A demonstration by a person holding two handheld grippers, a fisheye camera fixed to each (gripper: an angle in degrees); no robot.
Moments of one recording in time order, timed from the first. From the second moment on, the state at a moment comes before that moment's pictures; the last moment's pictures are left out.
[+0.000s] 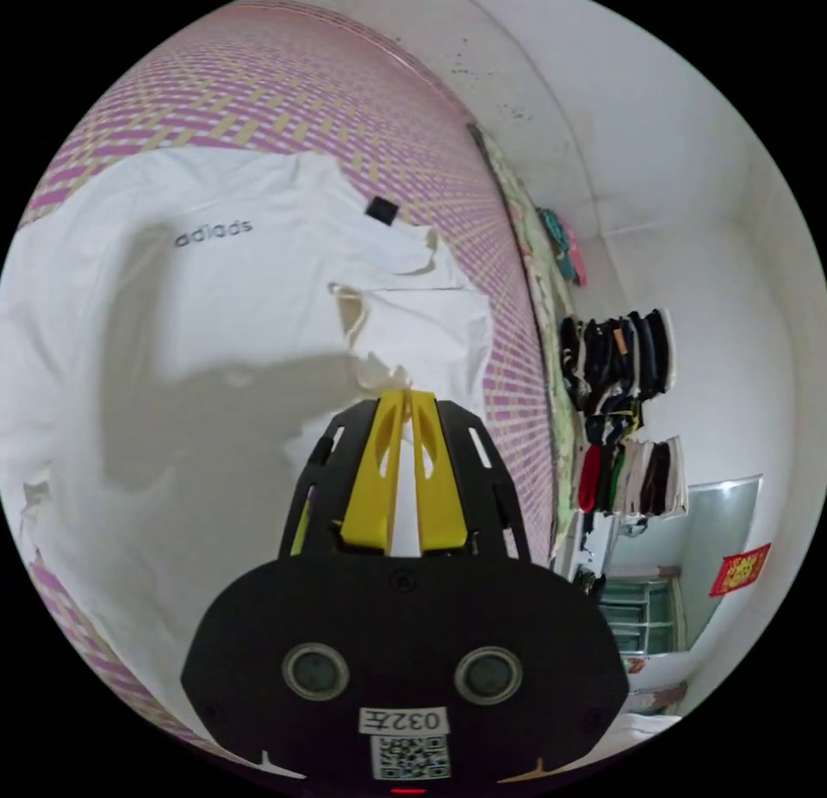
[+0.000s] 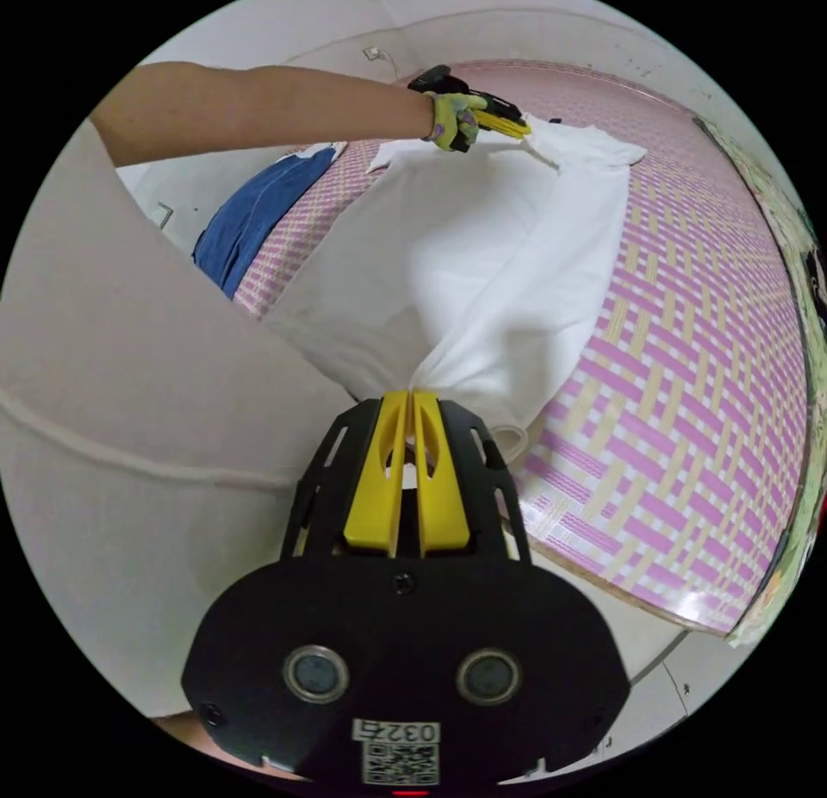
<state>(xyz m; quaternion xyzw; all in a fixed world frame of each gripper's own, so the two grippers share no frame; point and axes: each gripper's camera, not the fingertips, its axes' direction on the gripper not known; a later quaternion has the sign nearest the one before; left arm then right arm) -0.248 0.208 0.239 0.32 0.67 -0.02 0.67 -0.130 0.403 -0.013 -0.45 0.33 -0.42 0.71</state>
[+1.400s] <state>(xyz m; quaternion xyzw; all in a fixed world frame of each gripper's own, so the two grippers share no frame) 0.070 0.399 0.184 0.30 0.51 0.42 0.69 -0.105 0.392 -0.004 -0.33 0.42 -0.35 0.77</state>
